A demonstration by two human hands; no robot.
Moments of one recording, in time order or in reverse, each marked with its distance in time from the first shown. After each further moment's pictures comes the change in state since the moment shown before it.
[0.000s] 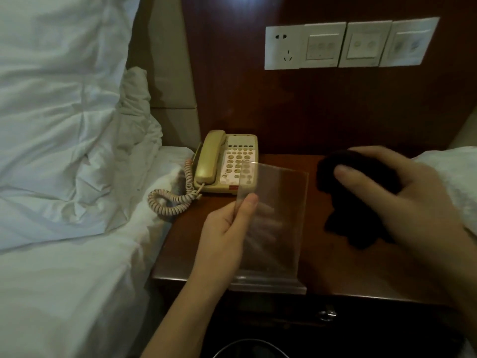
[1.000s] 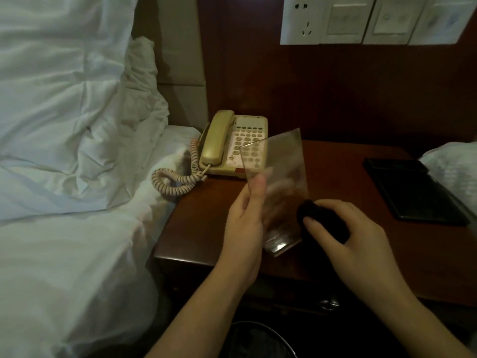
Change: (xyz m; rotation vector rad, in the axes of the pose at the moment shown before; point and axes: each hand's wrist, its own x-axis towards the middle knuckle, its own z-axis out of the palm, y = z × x) left_hand 0.003 -0.028 0.031 -0.404 0.069 -0.194; right_hand -0.045 0.070 0.054 -0.341 -0.056 0.159
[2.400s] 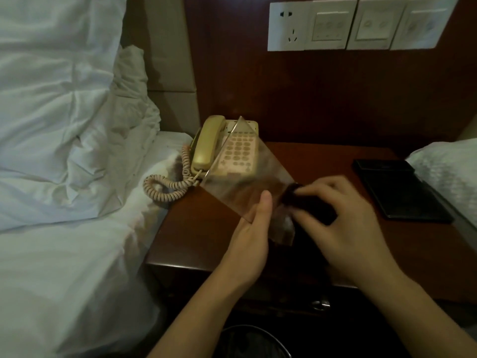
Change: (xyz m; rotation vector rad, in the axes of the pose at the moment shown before) left_hand -0.008 0.000 0.002 0.417 -0.059 -0.114; right_hand 0.018 -0.018 -0.013 -0.099 0.042 -0.184
